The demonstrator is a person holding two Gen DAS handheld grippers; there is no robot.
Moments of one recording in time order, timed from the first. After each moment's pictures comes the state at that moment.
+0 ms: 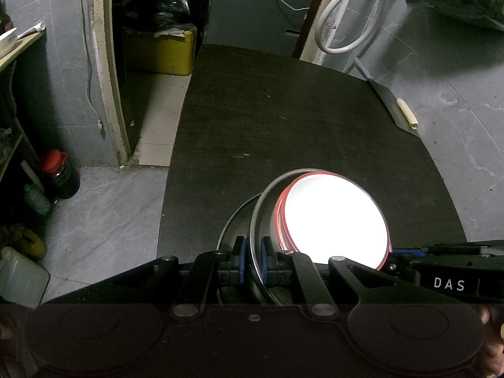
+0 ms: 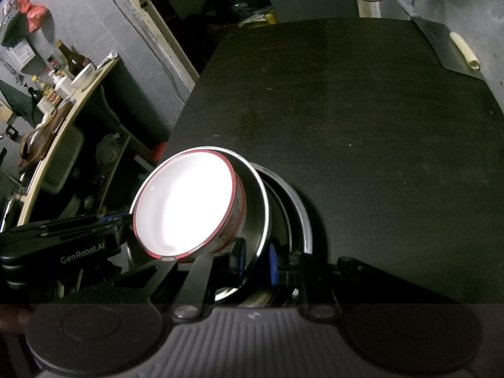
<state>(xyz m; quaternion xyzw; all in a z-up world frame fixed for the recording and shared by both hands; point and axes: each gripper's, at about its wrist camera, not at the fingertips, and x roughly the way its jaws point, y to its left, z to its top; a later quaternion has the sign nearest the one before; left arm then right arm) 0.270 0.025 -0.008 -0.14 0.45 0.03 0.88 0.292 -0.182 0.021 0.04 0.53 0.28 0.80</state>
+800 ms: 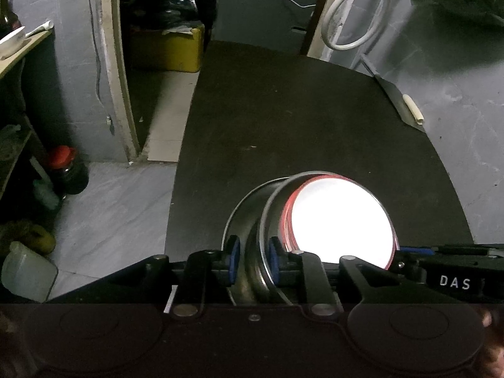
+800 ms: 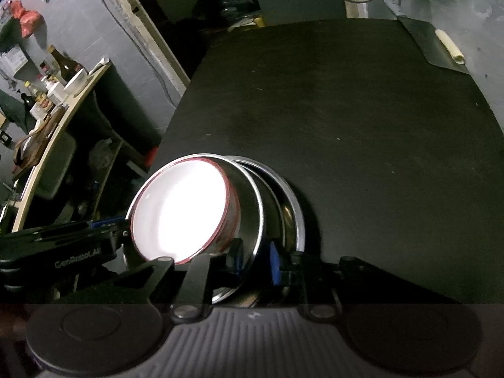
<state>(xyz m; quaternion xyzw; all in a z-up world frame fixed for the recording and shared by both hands) 0.267 0.021 -0.005 -0.13 0.46 0.05 0.87 0.287 -0.185 0.022 0.05 0.53 0.26 0.81</state>
